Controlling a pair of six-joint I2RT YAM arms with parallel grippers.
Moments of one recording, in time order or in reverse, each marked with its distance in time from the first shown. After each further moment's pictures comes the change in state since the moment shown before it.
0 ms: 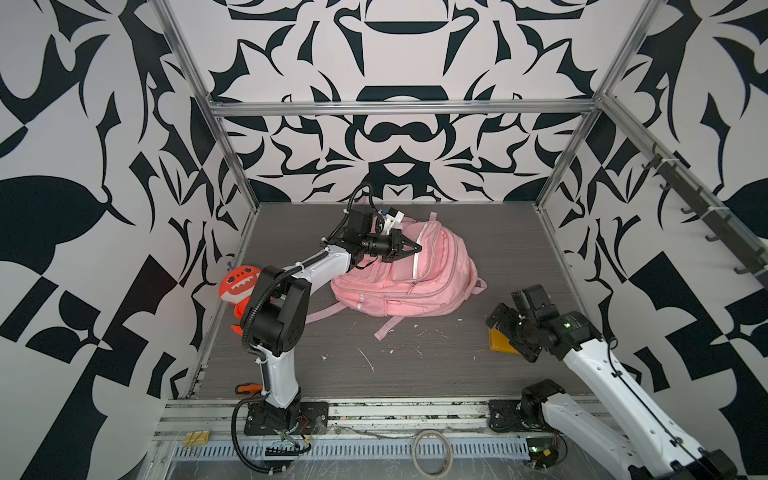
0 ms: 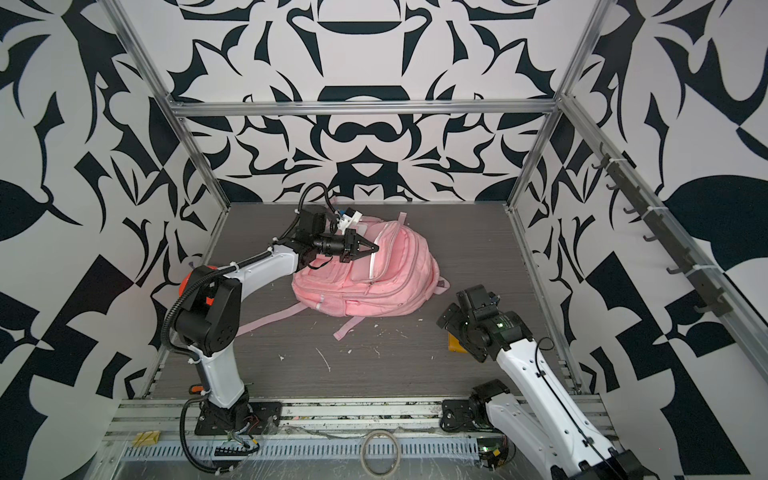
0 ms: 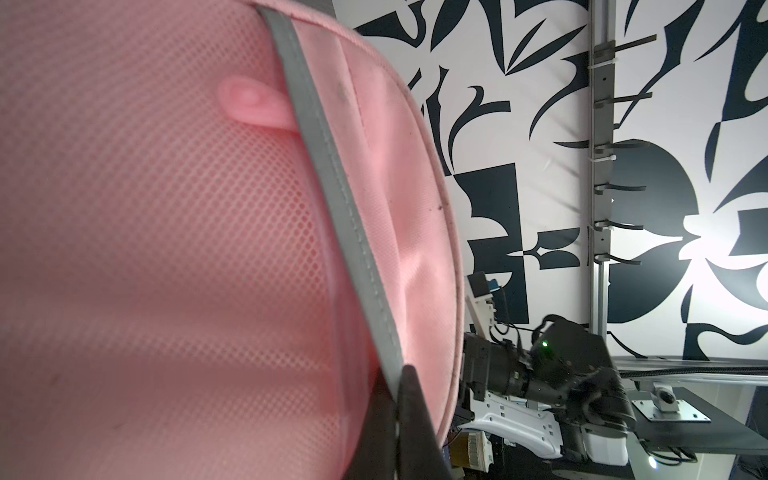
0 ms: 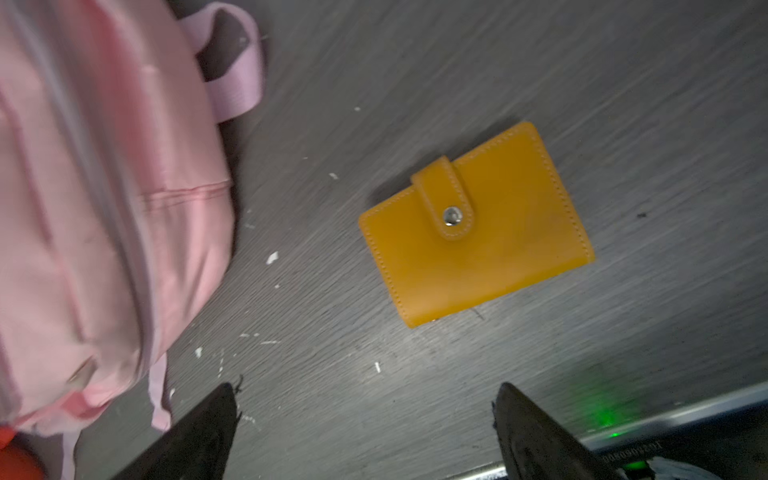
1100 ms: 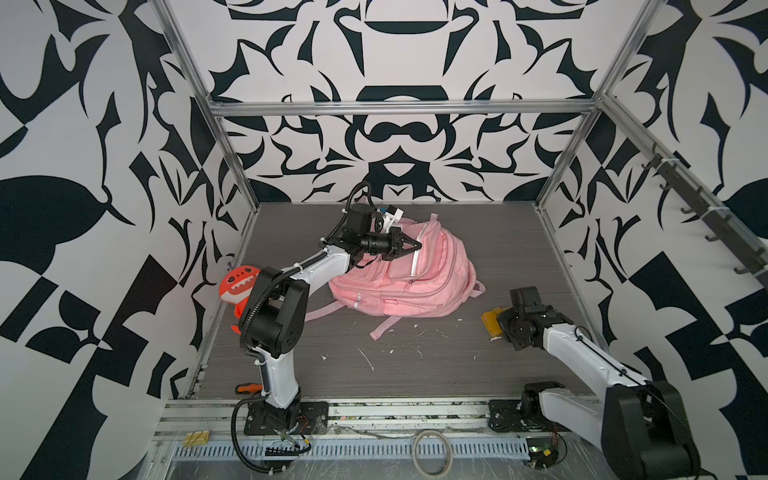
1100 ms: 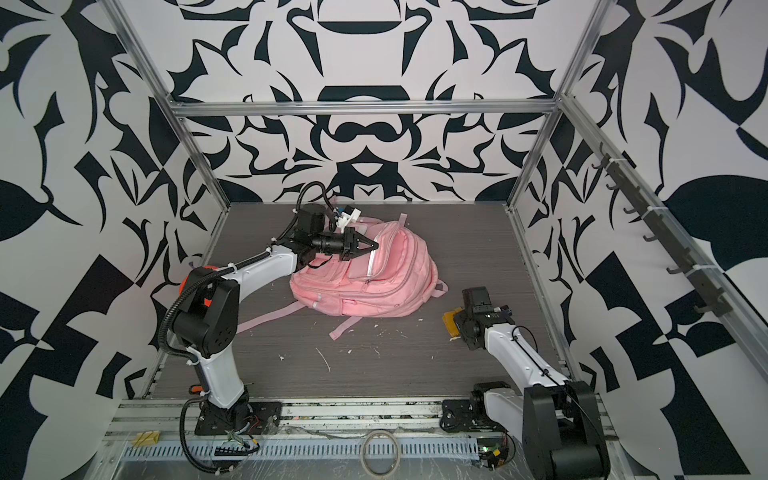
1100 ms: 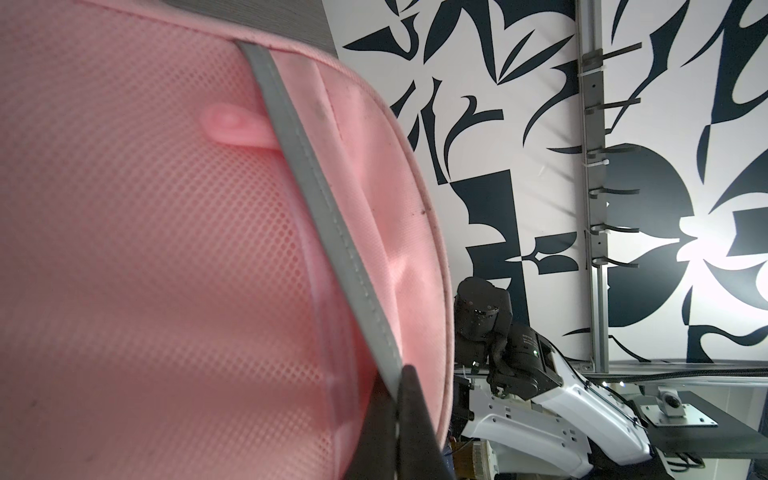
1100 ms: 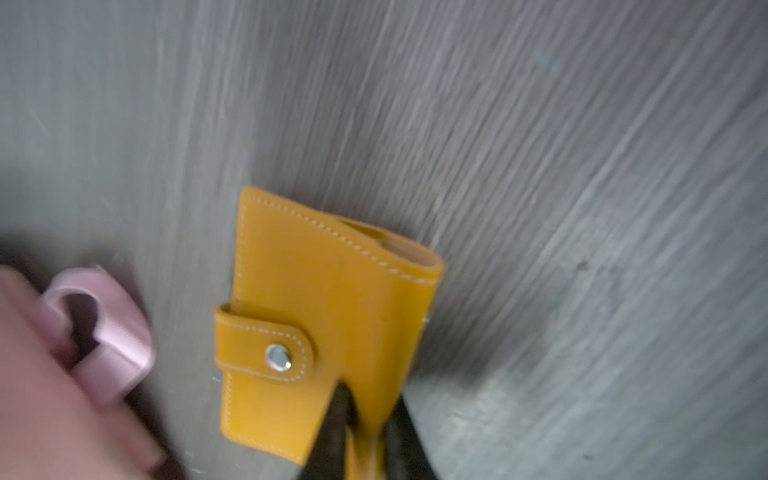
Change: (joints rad) left arm 0.000 -0.009 -0.002 0.031 -0.019 -0.015; right arm -0.199 0.263 -0.210 0.513 0.047 0.179
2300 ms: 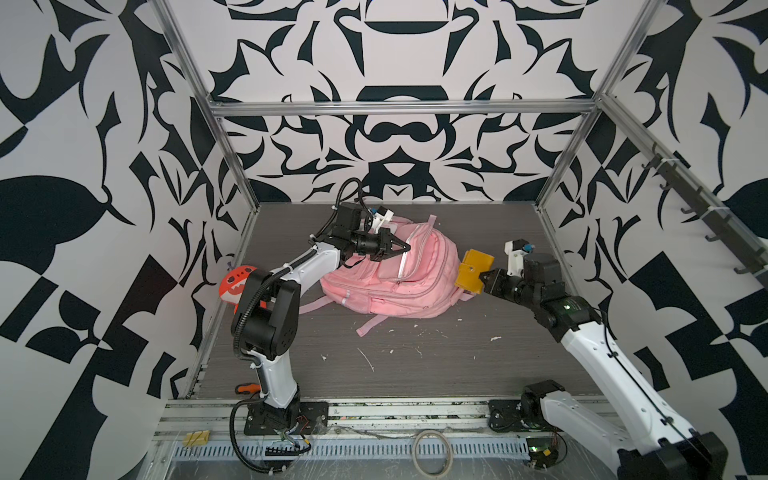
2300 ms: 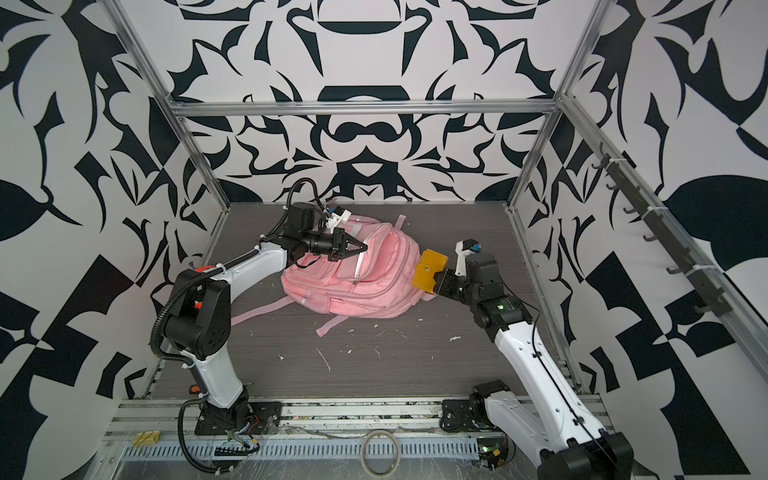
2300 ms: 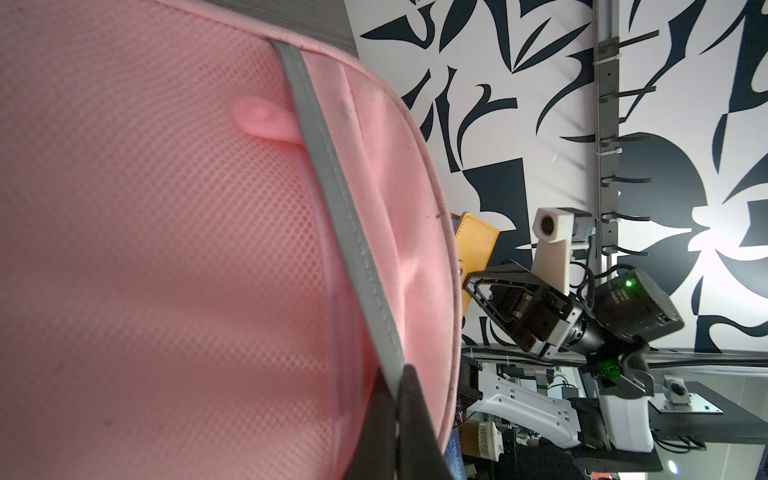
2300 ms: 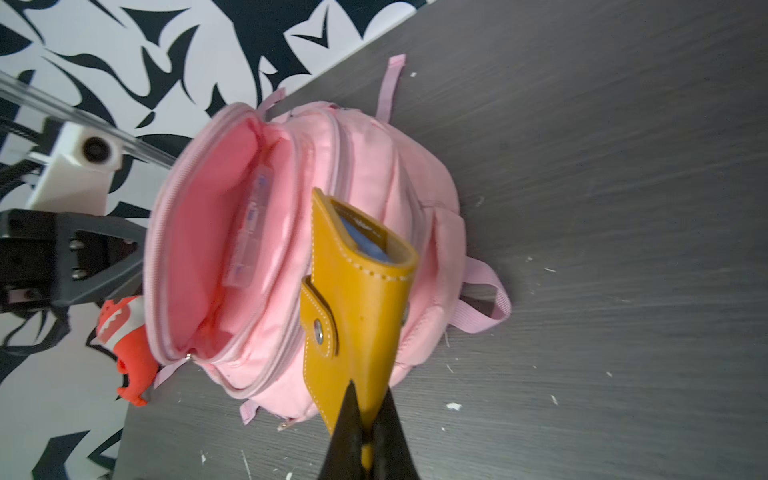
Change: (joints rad) left arm 0.067 -0.035 0.003 -0.183 0.057 0.142; right arm 0.145 -0.123 0.380 0.021 -0.324 -0.674
